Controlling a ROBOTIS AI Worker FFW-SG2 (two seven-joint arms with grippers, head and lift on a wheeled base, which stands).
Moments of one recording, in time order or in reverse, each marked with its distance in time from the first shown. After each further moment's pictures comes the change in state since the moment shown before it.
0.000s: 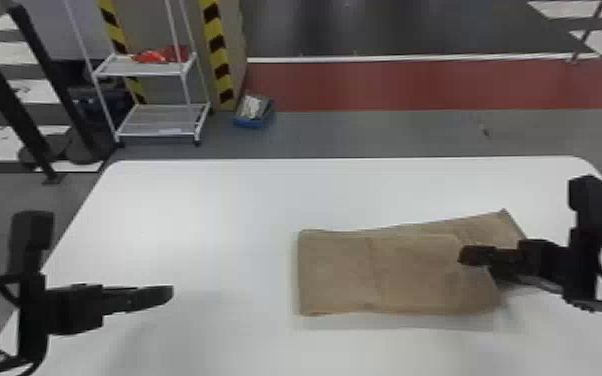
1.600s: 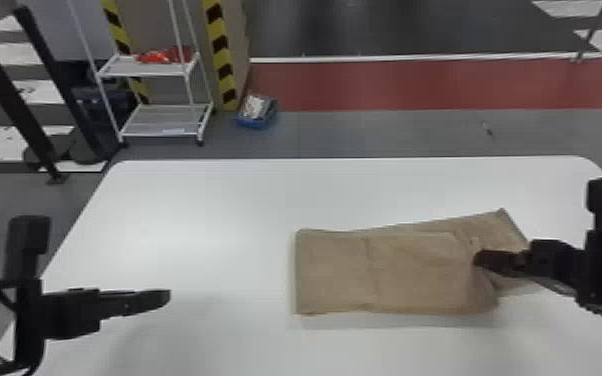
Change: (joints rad) left arm 0.014 0.006 0.022 0.004 0.009 -0.003 -0.005; right arm 0.019 0.000 -0.046 -0.034 -0.061 0.000 0.003
